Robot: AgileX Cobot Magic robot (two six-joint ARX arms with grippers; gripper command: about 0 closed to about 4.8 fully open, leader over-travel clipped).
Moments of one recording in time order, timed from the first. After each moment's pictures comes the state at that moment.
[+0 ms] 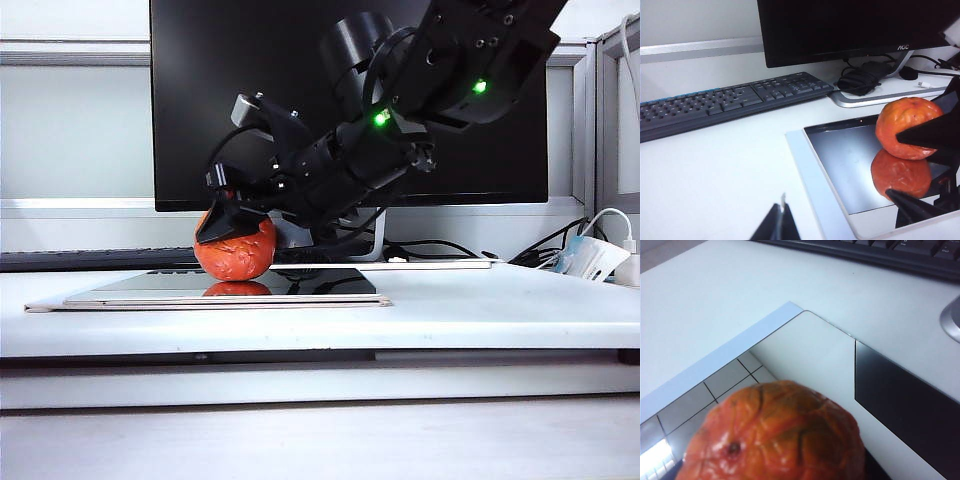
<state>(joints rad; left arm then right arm) -0.29 0.00 0.01 0.00 -0.07 0.04 0.69 1.89 1.09 0.41 -0.24 0.05</state>
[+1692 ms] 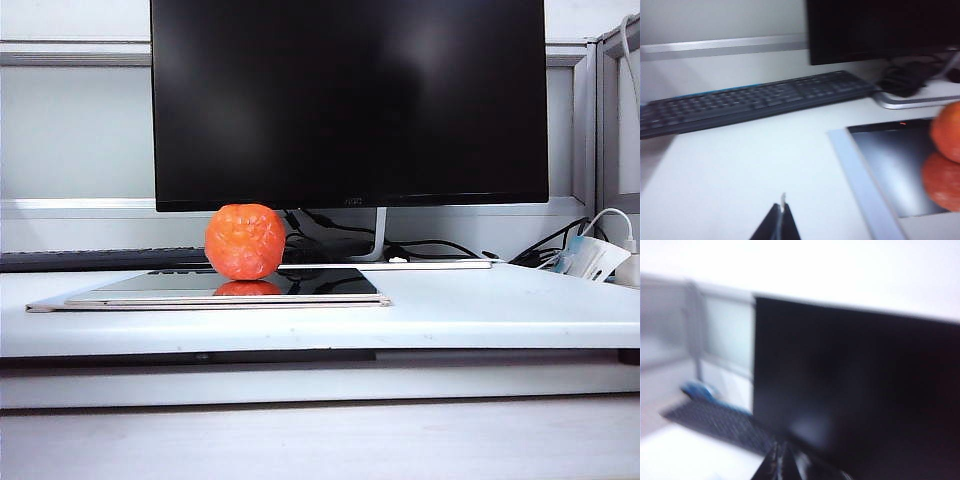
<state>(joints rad) -0.15 0.00 0.01 0.00 -0.07 0.04 0.55 1.01 1.09 0.08 -0.10 -0.08</state>
